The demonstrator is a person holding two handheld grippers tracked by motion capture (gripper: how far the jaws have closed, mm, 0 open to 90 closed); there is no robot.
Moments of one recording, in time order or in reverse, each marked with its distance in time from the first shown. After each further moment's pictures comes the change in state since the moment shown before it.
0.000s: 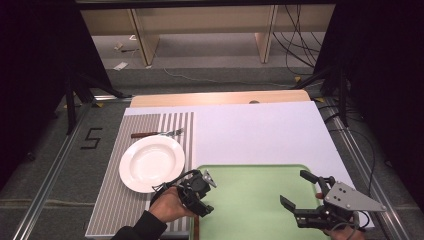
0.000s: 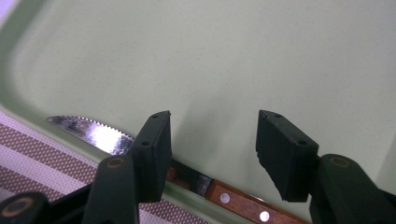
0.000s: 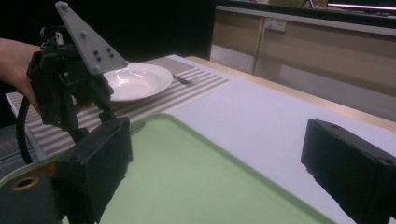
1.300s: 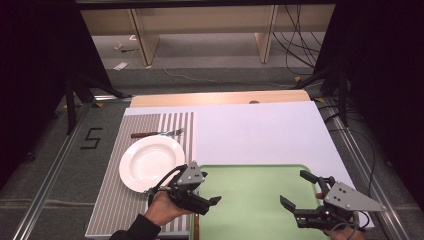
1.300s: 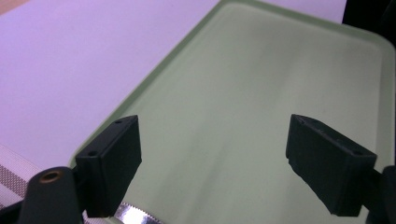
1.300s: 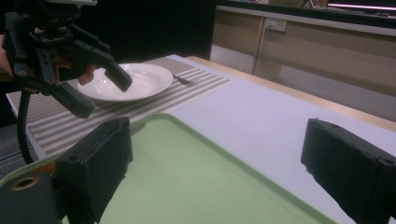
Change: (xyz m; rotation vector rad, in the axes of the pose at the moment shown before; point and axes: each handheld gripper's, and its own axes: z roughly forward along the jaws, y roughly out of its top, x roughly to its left) left arm -0.008 -0.016 -0.036 -0.520 0.042 0.029; right arm 0.000 0.000 0.000 0.000 0.000 0.000
